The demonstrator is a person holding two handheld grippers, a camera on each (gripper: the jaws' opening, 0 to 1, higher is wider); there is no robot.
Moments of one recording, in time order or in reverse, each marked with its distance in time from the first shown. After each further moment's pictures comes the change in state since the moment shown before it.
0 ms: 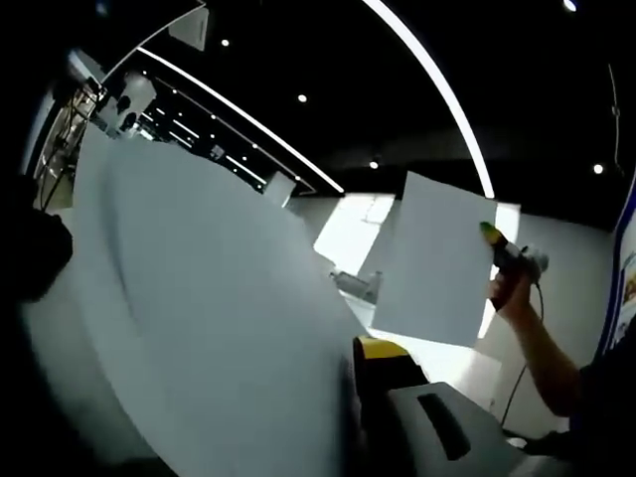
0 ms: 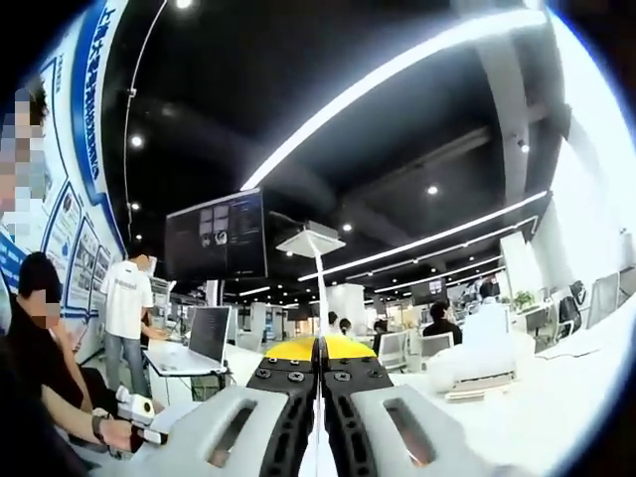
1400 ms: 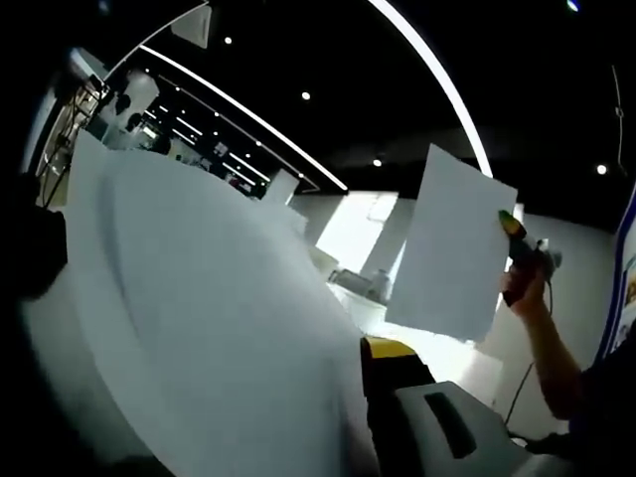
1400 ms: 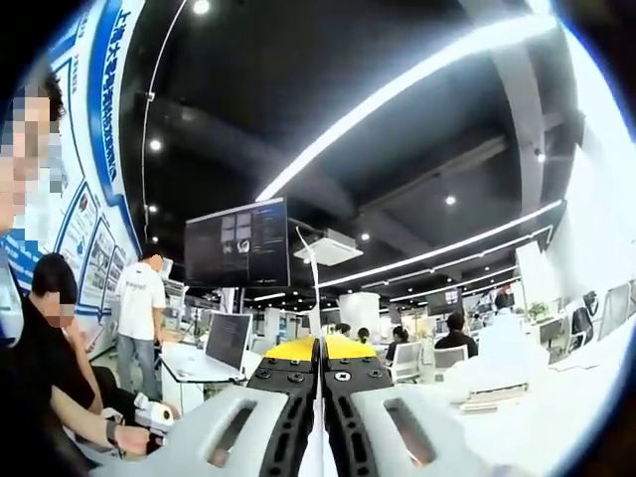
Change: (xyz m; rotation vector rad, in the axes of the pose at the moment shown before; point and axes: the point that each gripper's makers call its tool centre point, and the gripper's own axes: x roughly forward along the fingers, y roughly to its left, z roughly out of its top) left arm 0.000 0.003 -0.001 -0.007 0.011 0.015; right arm 0.002 0.038 0.016 -0.013 -0.025 0.083
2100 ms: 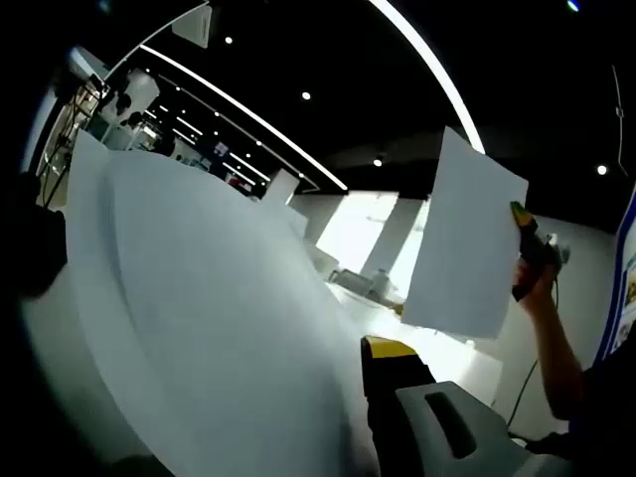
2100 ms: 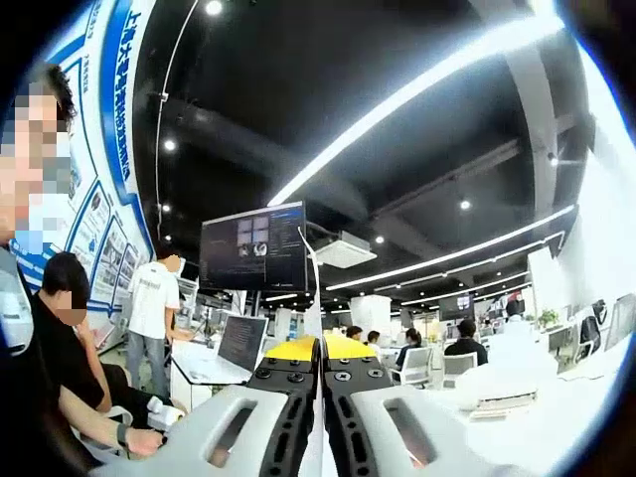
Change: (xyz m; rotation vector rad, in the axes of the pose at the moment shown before) left arm 0.000 -0.001 0.000 -0.001 0.000 0.001; right arm 0.003 0.028 0.013 -0.031 -0.007 0.055
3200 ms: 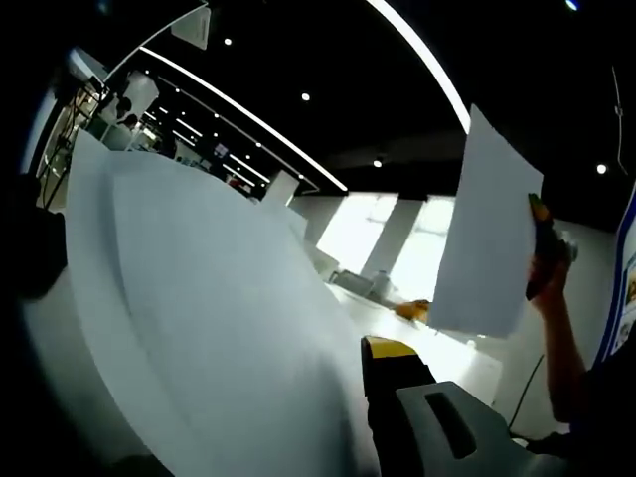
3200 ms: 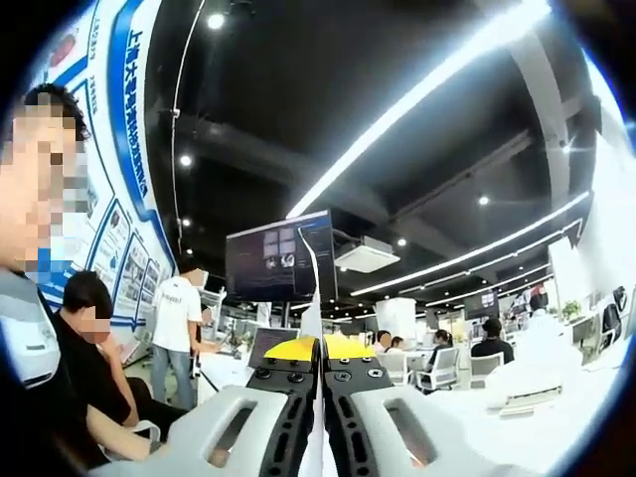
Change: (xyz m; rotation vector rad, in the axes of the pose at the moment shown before) left arm 0.000 0.001 0.000 0.005 -0.005 0.001; right arm -0.002 0.037 0.015 0.070 -0.032 0.106
